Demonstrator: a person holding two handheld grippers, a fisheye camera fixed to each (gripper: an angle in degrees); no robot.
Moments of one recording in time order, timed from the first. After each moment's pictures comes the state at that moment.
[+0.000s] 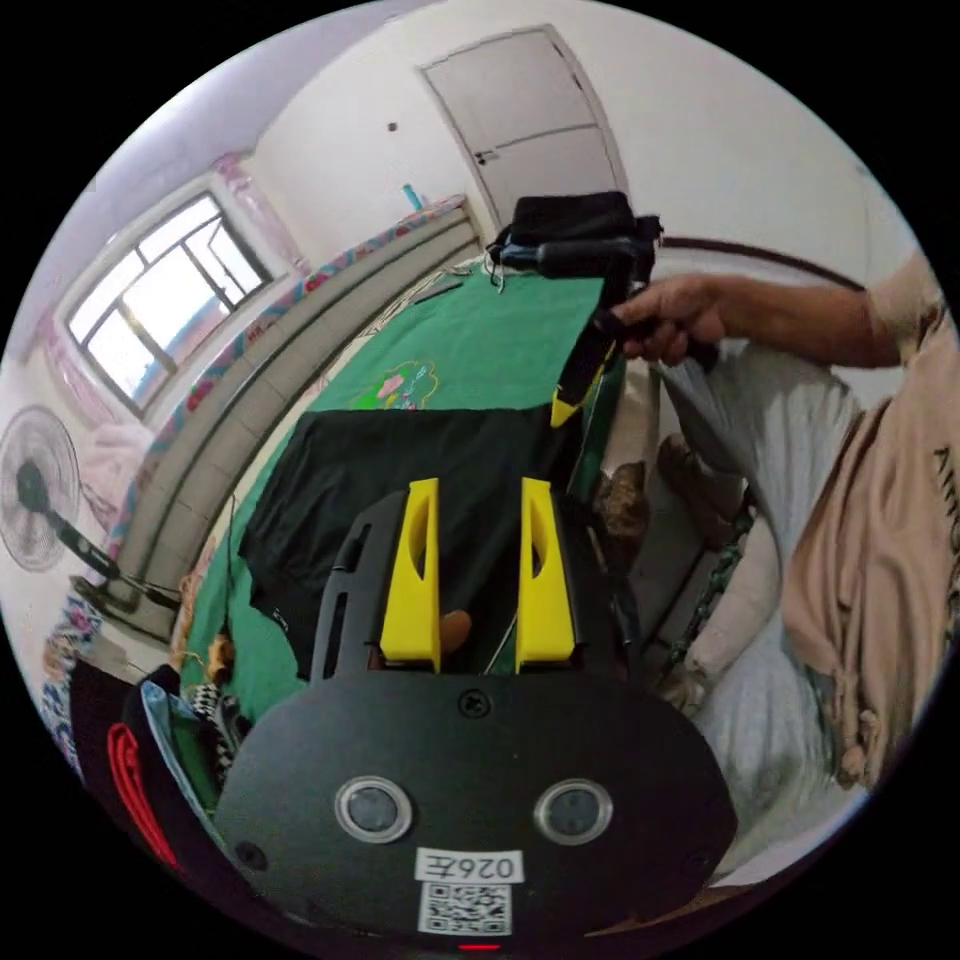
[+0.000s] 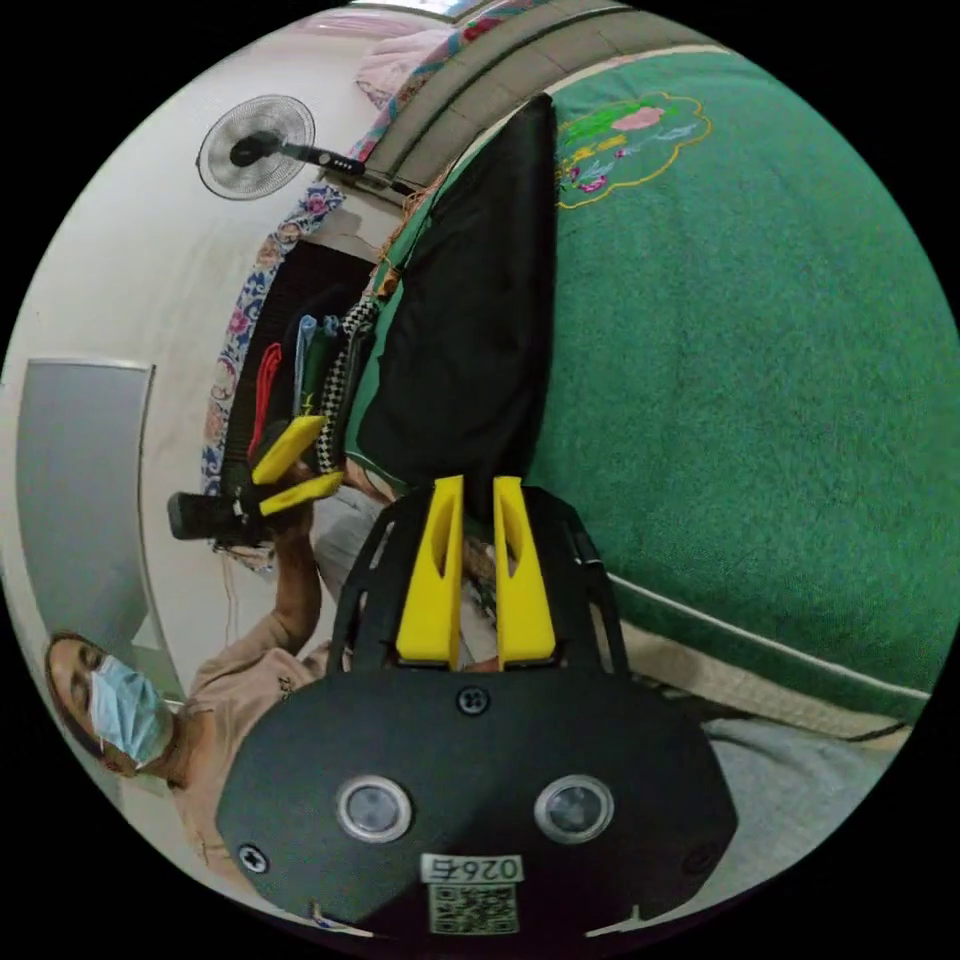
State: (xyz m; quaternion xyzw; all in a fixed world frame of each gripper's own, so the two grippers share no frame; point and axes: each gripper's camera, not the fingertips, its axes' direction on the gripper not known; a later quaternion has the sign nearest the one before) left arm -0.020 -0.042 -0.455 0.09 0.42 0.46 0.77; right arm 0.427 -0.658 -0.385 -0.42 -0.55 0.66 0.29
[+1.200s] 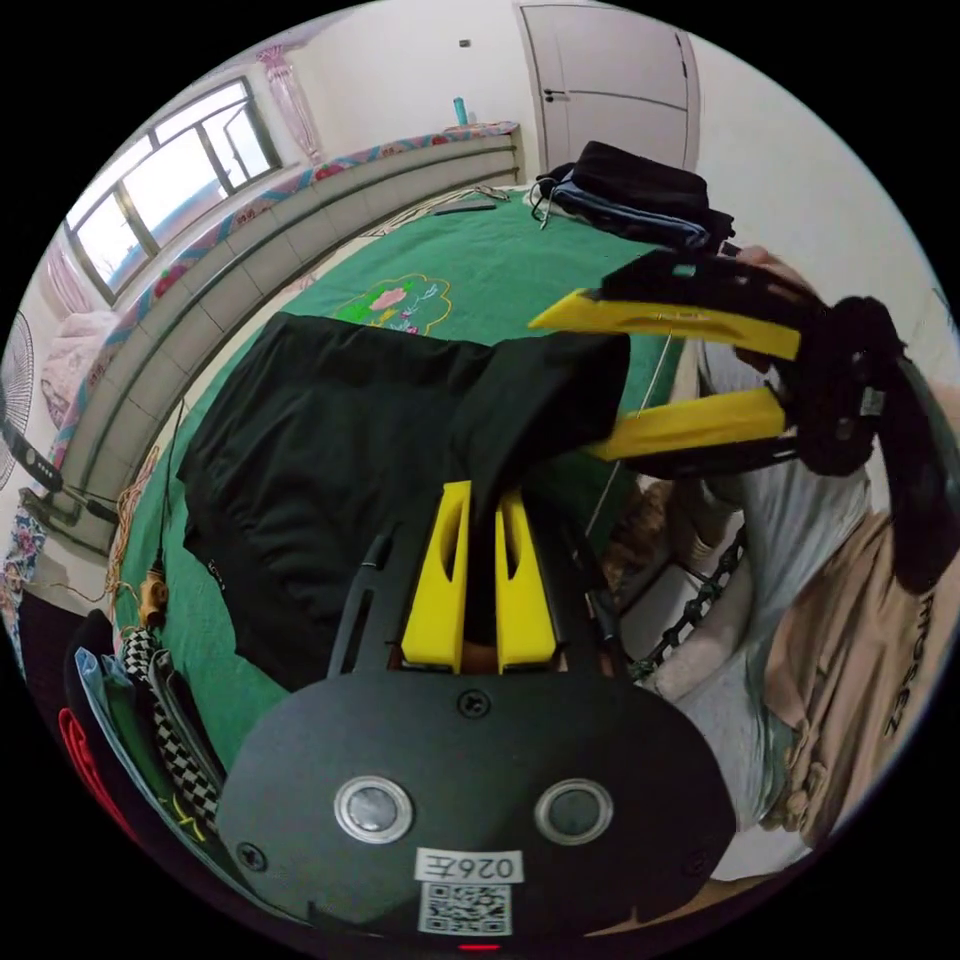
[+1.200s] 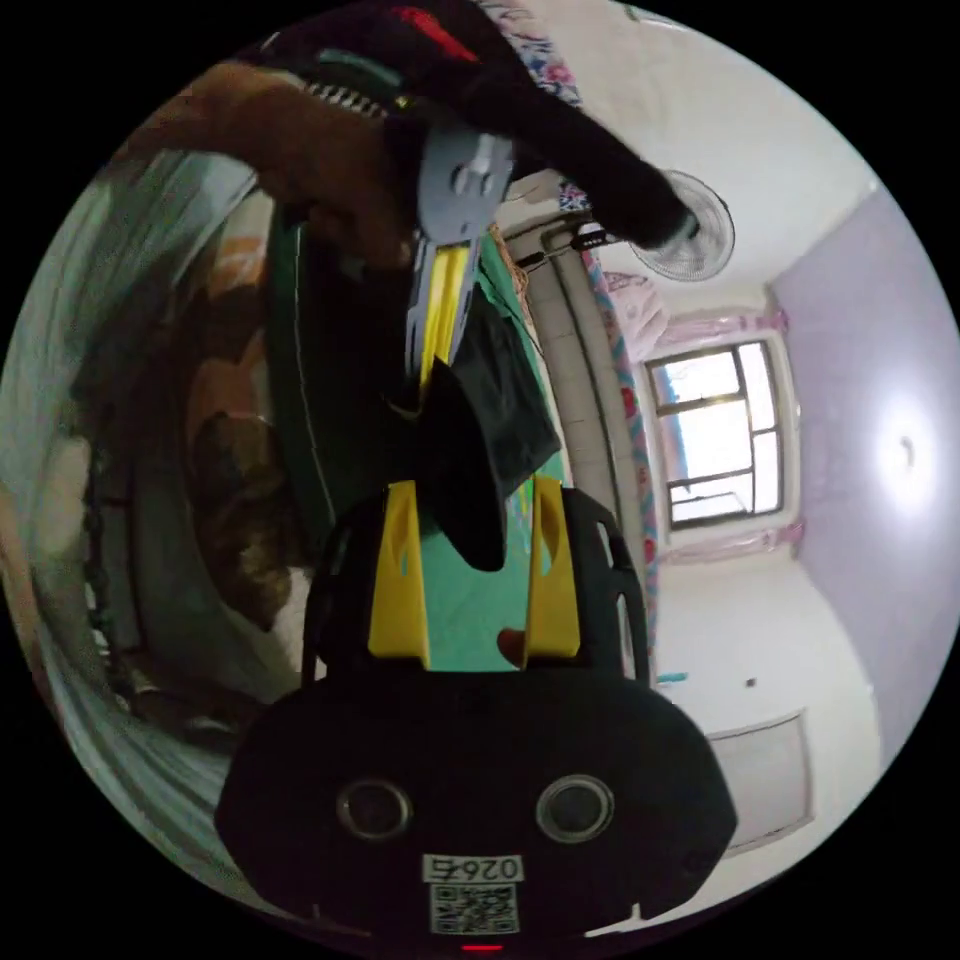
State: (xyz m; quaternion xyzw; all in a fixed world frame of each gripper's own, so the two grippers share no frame) left arm 0.004 -0.097 -0.474 -0.07 0.44 0.43 0.79; right arm 0.408 -1.141 -0.521 -0.35 -0.30 -0.04 0.89
